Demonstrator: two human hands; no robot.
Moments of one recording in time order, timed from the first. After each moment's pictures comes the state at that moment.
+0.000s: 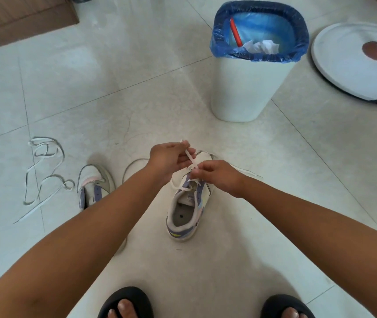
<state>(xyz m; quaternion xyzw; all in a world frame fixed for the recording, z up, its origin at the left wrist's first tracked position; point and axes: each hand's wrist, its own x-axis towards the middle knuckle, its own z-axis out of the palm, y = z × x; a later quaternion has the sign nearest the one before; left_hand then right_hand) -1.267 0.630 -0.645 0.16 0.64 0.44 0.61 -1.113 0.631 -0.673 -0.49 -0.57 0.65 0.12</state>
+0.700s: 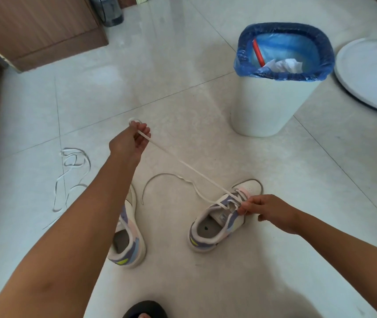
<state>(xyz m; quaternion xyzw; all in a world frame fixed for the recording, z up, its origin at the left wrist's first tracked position) -1.384 0.662 -0.619 0.01 0.59 0.65 0.49 -1.047 0.613 -0.694 -0.53 -0.53 0.66 0.03</state>
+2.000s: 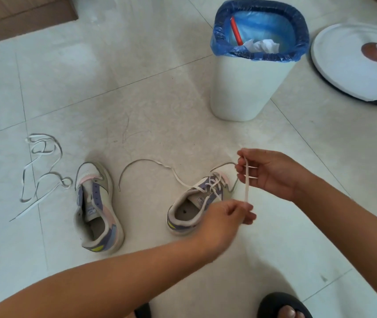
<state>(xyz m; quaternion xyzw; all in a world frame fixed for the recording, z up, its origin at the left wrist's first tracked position) -1.161 0.519 -0.633 0.33 0.57 0.31 0.68 -1.040 0.631 -0.612 -0.51 -0.26 0.78 0.26</state>
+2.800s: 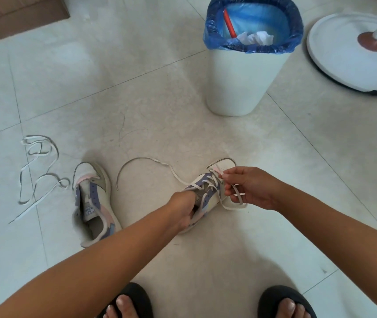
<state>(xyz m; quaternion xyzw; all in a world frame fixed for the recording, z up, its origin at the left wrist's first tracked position) -1.207 0.556 -0.673 -0.06 0.67 0.29 0.68 -1.051 0.607 -0.648 -0.57 -0.31 0.74 0.13</state>
